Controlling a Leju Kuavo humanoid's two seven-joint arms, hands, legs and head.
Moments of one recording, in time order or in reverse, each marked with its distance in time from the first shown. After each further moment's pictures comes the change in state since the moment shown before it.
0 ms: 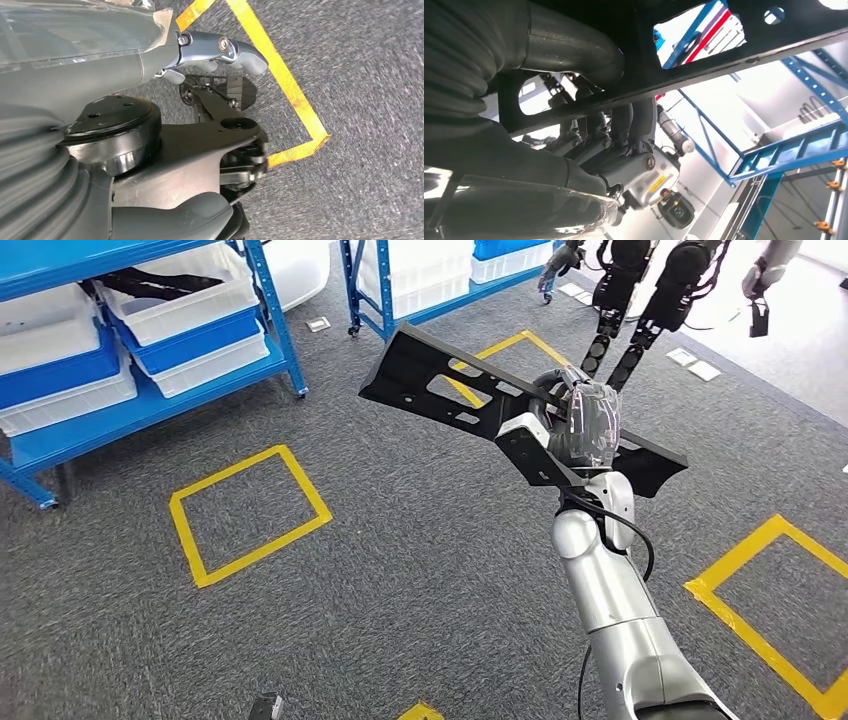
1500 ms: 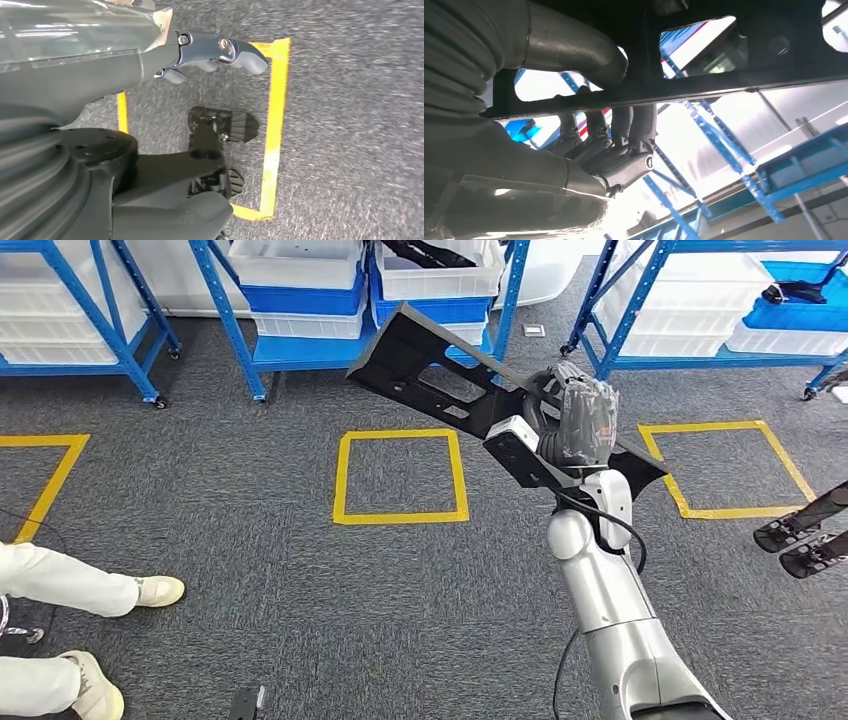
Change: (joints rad) left arm -0.034 0.008 0.009 0.005 0.015 0.112 0.007; right arm -0.001 0.015 0.001 -0.026 0.051 -0.007 0.004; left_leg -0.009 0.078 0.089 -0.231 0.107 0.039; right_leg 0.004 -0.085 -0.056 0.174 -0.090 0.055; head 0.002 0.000
